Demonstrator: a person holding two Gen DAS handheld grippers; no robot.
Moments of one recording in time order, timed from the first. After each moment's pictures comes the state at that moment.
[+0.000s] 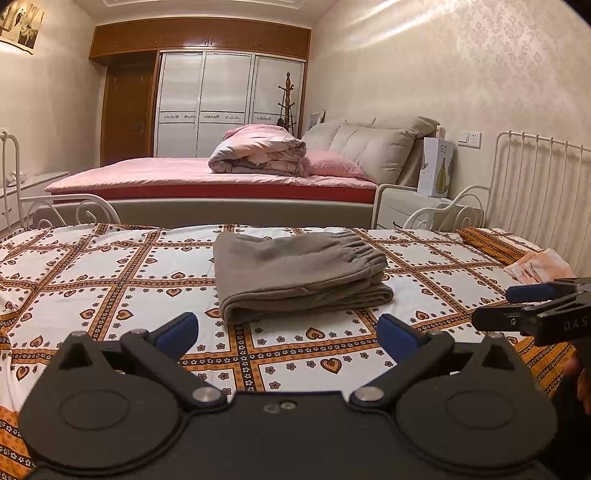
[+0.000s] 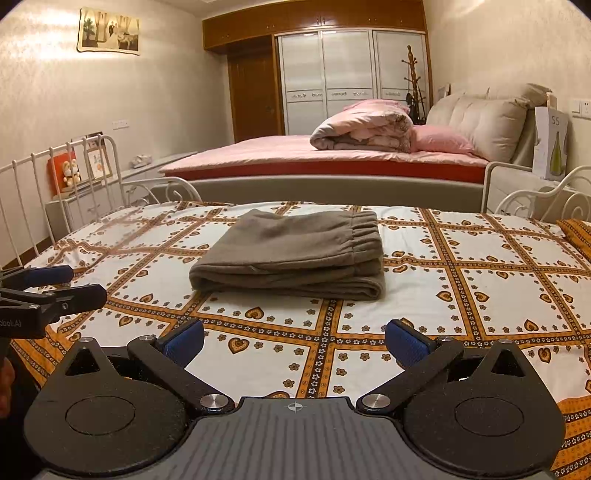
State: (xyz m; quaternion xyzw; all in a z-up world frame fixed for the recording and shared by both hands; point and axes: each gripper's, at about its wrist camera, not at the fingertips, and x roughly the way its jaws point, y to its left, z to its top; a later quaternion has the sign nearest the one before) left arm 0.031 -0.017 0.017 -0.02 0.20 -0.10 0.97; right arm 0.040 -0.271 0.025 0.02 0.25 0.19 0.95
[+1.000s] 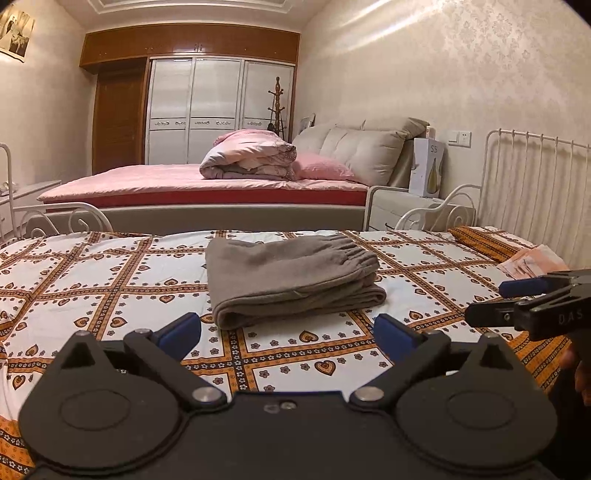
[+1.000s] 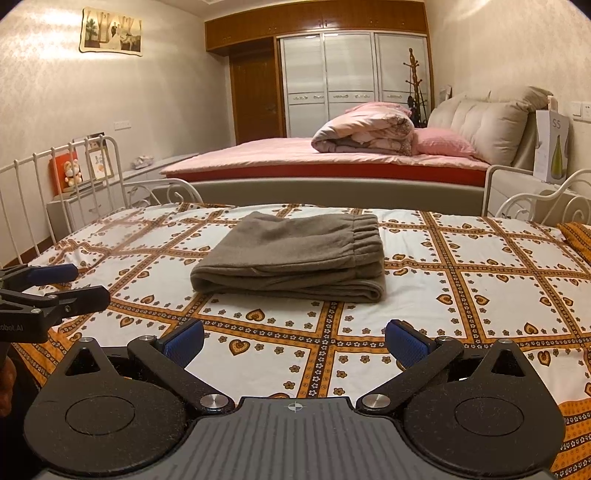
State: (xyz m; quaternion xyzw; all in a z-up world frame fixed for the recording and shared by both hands) left arm 0.028 -0.020 0.016 -0.01 0.19 -0.12 0.97; right arm 0.038 -0.271 0.026 0.02 0.25 0.19 0.95
